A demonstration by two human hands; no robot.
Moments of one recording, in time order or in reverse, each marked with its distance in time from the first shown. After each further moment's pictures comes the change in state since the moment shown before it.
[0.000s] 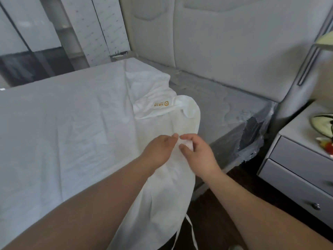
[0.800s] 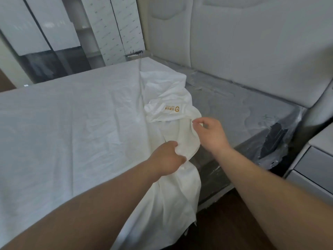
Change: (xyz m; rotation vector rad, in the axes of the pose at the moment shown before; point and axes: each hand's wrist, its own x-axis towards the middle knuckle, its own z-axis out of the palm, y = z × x) left_hand 0.018 -0.029 -0.014 0.192 -0.034 -0.013; right_hand 0.104 -0.002 0.013 -0.186 0.065 -0.005
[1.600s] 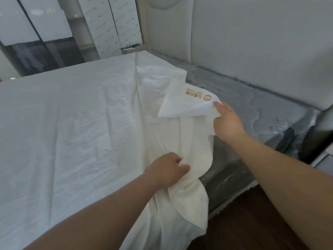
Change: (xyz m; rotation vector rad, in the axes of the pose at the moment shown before) left_hand 0.048 -0.020 0.013 0.066 -0.068 -0.006; right_hand 0.076 0.012 -0.023 -0.272 0.032 -0.014
